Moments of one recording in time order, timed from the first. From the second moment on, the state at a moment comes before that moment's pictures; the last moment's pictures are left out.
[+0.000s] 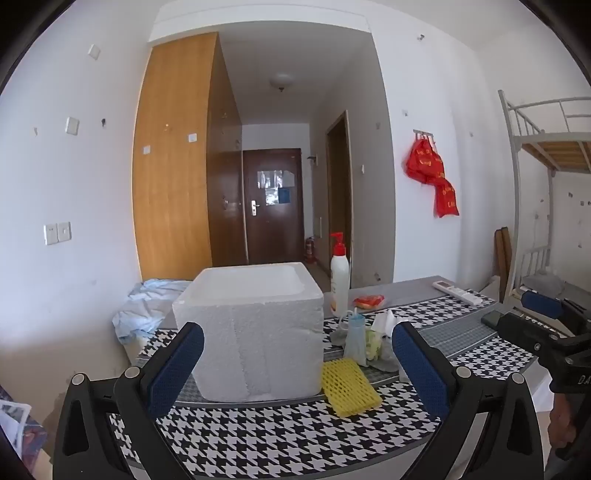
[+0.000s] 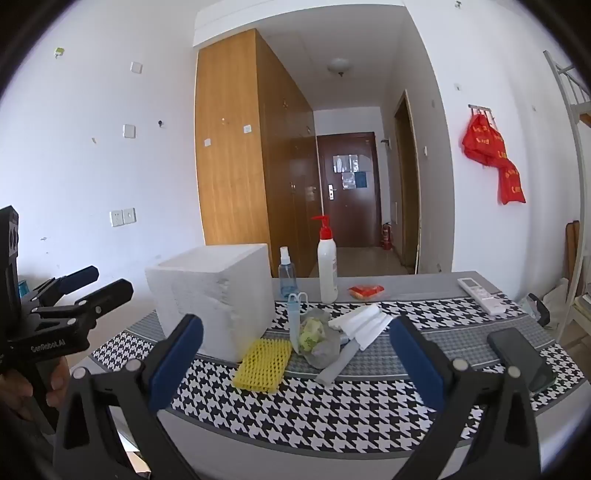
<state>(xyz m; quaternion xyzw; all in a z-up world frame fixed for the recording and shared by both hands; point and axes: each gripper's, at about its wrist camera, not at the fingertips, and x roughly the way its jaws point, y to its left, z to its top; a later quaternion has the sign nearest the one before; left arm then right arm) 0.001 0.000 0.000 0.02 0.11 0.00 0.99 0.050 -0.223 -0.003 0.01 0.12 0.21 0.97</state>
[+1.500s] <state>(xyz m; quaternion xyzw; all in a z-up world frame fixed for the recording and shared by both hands) 0.009 0.001 -0.004 0.02 0.11 0.00 0.99 0.055 -0.231 -0.003 0.01 0.13 0.20 0.97</state>
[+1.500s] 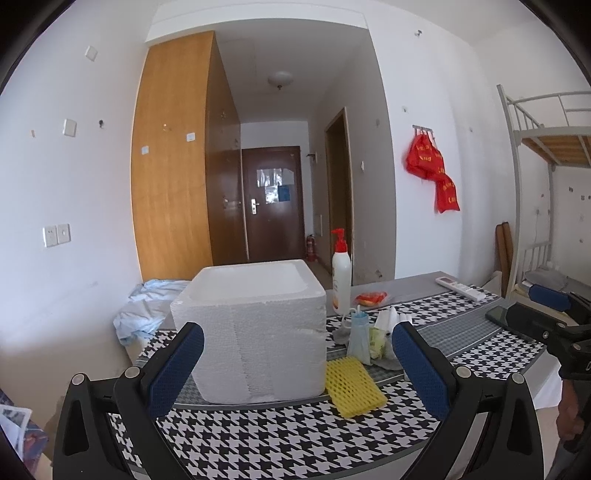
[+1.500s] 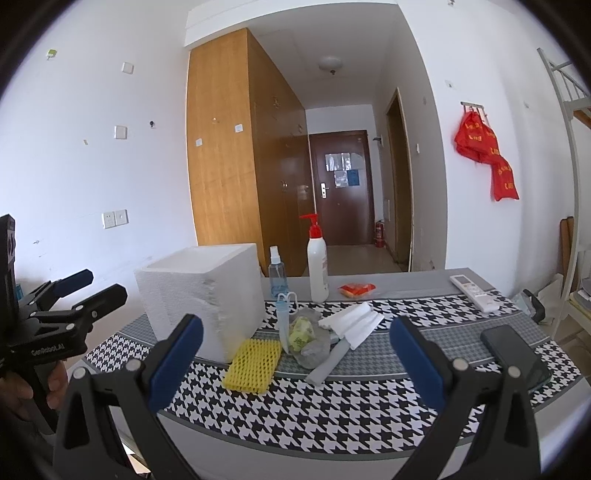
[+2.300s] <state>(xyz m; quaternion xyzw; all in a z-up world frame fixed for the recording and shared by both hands) 0.013 -0.008 -0.005 0.03 0.12 -0.02 0.99 0.064 -0.233 -0.006 0.02 0.13 0.20 0.97</state>
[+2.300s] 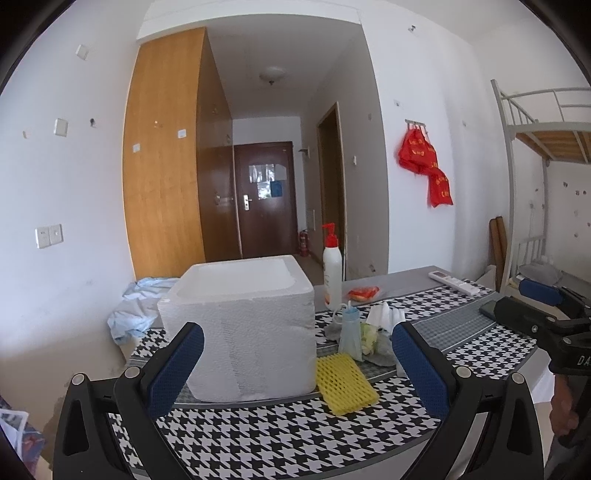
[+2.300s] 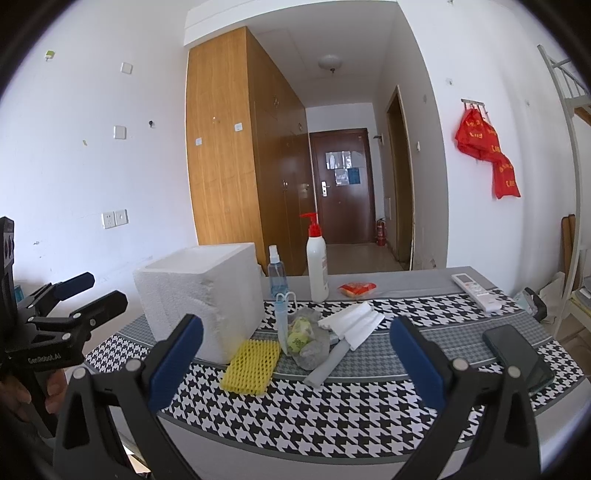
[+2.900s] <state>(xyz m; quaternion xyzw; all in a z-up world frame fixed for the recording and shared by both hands) 0.049 -0.027 -0.017 0.03 0.17 -0.05 0.98 0.096 -0.238 -0.013 0.01 0.17 0.18 0.97</state>
